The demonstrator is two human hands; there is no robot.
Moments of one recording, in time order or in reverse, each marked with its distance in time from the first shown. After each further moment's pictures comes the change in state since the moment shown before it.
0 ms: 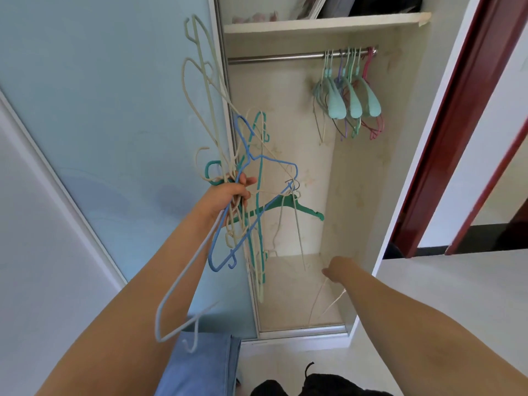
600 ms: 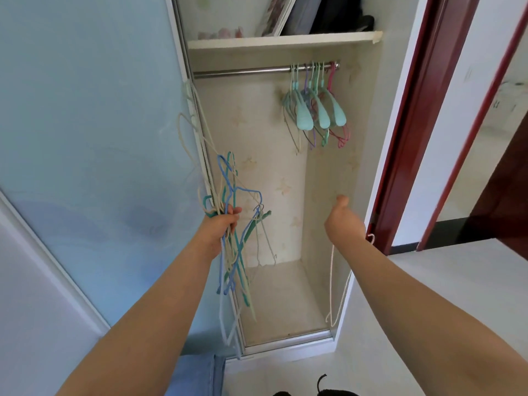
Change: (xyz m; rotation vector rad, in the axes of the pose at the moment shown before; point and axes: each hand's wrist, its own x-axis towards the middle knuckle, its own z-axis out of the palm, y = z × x) left_hand 0.021 -0.054 0.024 0.078 0.127 -0.034; right_hand -0.017 0.018 -0.098 0.332 0.714 0.091
